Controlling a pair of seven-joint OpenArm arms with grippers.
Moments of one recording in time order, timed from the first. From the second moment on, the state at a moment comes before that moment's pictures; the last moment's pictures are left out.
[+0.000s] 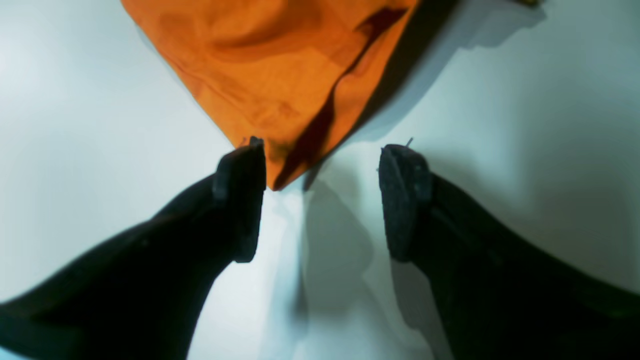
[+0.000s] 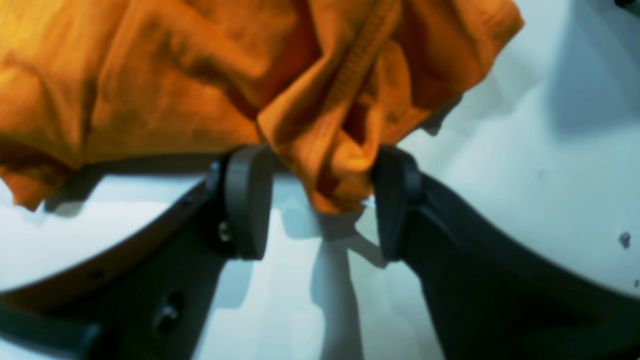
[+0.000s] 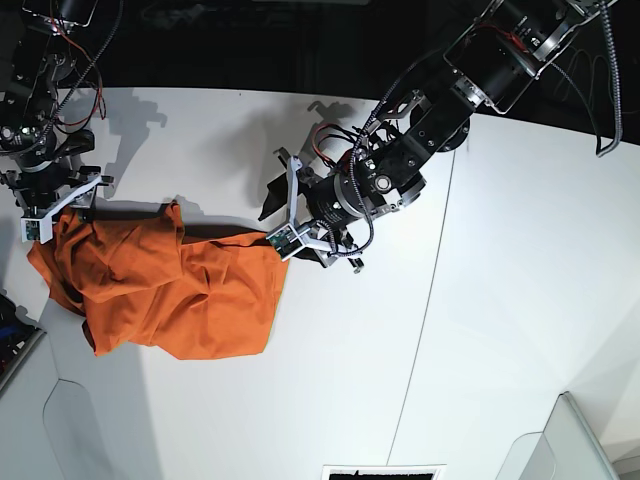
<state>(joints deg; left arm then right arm) -10.9 -13.1 41.7 84.0 -6.3 -11.3 25.7 -6.6 14.0 23.7 89.9 10.7 19.7 -39.1</state>
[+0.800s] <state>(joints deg) -12.9 -10.5 41.6 84.0 -4.1 -14.2 26.6 -2.3 14.2 23.7 86.5 15.5 22.1 -41.6</state>
